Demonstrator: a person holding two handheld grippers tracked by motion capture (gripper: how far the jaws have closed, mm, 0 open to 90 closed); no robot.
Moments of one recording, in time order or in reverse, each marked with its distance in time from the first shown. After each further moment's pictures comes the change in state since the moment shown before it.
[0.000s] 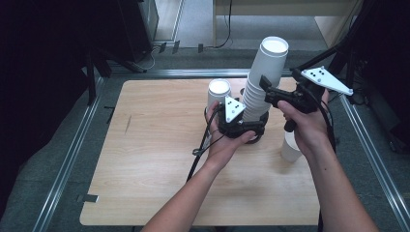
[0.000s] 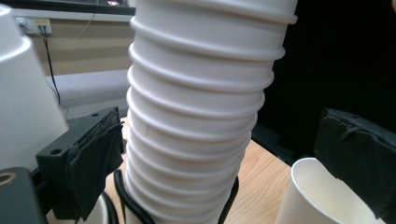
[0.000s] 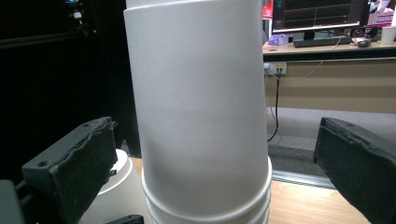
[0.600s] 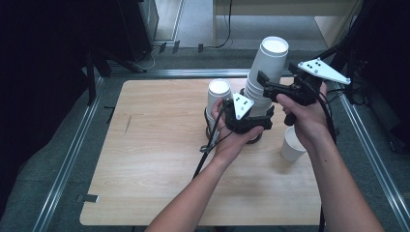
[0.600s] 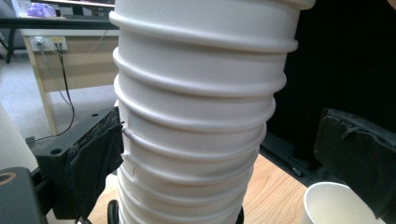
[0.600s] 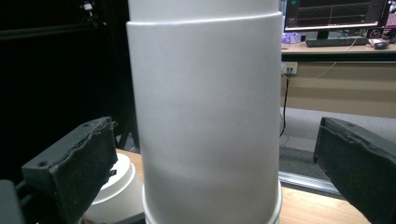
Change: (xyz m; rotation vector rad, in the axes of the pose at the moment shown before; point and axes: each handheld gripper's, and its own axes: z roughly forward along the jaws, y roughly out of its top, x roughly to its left) left arm -0.008 0.007 0.016 -0.048 0.054 0.024; right arm -0.003 0.010 0.012 0.026 0.044 -0.026
